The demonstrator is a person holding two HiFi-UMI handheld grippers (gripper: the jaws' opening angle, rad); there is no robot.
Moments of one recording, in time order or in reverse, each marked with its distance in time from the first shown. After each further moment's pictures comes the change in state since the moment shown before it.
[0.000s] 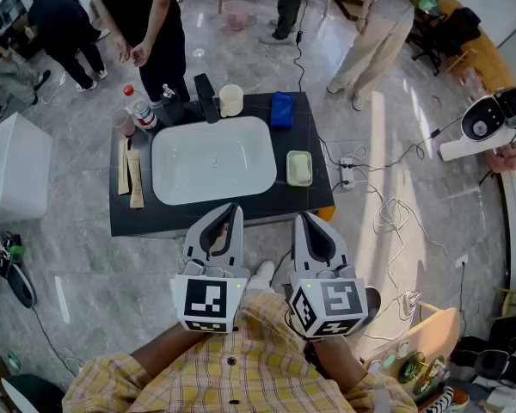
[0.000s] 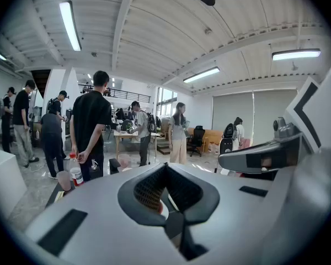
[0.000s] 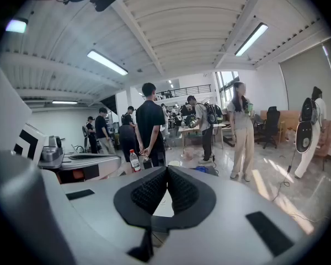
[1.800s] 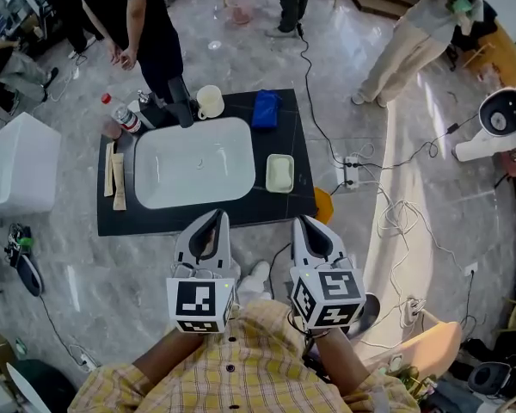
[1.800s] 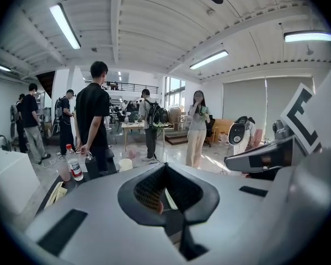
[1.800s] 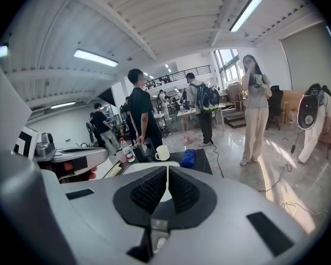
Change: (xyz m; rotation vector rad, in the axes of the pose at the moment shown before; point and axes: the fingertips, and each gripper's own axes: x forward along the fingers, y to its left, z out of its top) left arm 0.077 -0.064 -0.024 0.002 0.105 0.119; right arm 0.023 -0.133 -0.039 0.082 0.168 0.059
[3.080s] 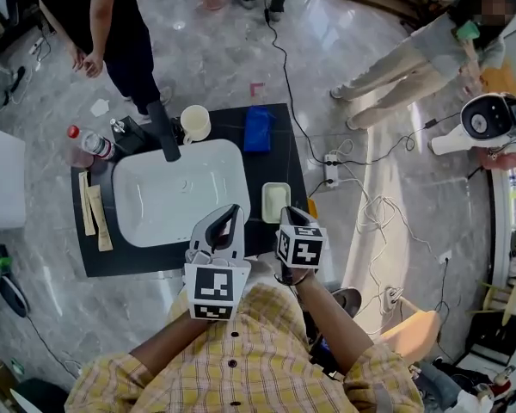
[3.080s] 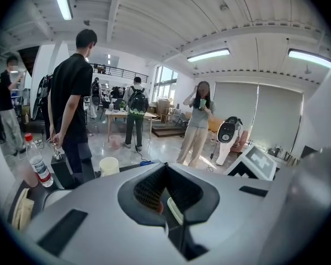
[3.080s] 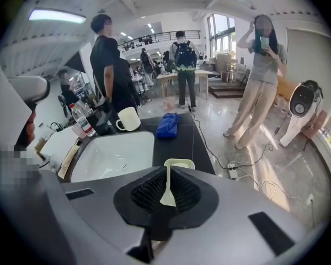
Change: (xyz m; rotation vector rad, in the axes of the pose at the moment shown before) left arm 0.154 0.062 0.006 -0.036 0.094 -0.199; right arm 0.222 -0.076 -0.067 0.047 0.374 -0.223
